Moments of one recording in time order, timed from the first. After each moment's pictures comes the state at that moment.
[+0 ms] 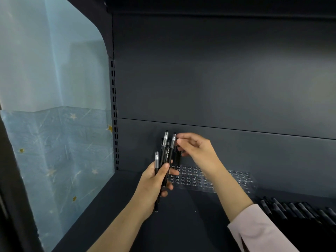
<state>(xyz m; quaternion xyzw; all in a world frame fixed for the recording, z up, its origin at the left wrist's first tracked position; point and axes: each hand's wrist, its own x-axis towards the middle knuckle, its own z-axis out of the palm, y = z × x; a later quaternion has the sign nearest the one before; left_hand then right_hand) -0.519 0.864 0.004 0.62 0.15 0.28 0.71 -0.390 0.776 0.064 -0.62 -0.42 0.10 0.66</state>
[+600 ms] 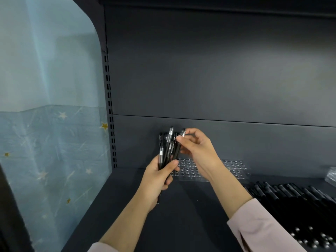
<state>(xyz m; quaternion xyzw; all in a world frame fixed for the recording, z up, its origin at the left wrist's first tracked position) -0.518 0.873 0.000 0.65 0.10 0.26 0.71 -0.416 0.777 0.057 -0.56 -0.32 0.13 0.75</state>
